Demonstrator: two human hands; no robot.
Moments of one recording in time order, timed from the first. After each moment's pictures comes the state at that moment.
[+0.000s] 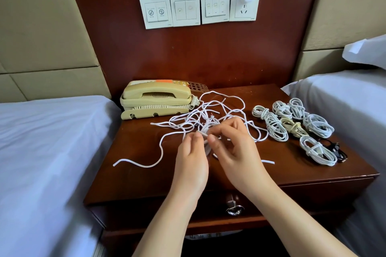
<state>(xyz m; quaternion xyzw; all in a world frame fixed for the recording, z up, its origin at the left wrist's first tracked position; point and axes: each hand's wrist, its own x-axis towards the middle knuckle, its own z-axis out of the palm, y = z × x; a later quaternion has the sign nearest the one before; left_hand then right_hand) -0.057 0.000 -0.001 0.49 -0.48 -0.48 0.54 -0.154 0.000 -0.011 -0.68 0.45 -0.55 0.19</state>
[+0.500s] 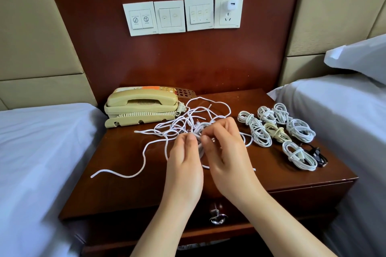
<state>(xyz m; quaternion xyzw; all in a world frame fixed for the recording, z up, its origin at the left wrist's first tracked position) -0.077 0.006 0.005 0.49 -0.53 -0.43 0.54 -0.167 -0.001 -0.009 -0.69 0.44 -0.57 0.09</state>
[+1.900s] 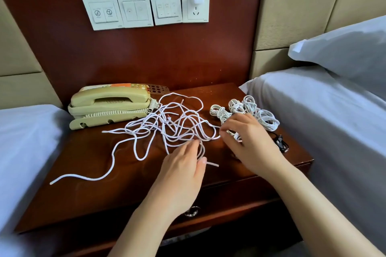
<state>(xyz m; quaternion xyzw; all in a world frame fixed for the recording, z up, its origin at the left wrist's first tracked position) -0.095 0.001 -0.015 0.47 -0.84 -0.16 0.20 -0.276 -0.003 -0.013 -0.73 0.58 -0.35 -0.04</state>
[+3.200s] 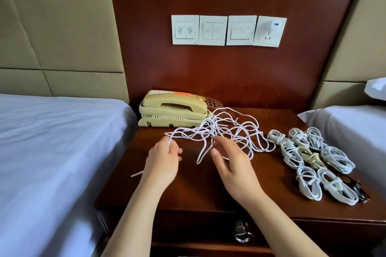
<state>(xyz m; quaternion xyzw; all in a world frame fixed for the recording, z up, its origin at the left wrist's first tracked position) 0.020 -0.058 -0.018 0.66 -0.60 -0.21 0.40 -0.147 -0.045 -0.036 -0.74 0.50 -0.43 0.13</state>
